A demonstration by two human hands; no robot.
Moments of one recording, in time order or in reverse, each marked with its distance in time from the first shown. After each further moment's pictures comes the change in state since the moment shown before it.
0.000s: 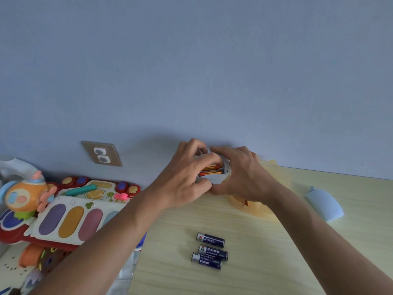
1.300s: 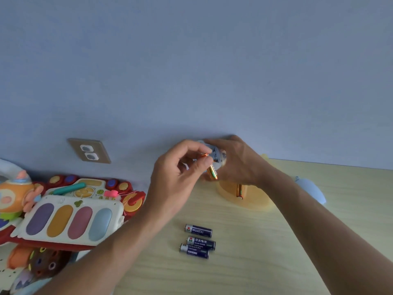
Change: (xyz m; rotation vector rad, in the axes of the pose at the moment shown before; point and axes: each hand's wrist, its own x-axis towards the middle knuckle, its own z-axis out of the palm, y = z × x) left_hand -0.016 0.042 0.014 -0.727 0.475 -0.122; right_hand 0.013 0.027 -0.004 -0.055 -0.053 -0.006
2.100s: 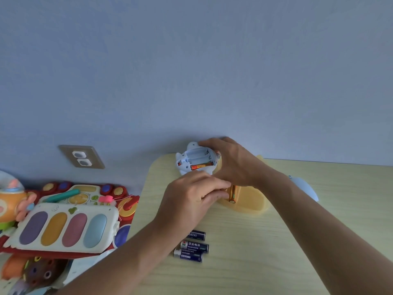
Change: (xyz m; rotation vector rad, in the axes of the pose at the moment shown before) left_hand -0.019 -0.027 0.028 0.433 -0.151 0.428; right_hand -0.012 0.004 -0.012 0.123 0.017 -0.033
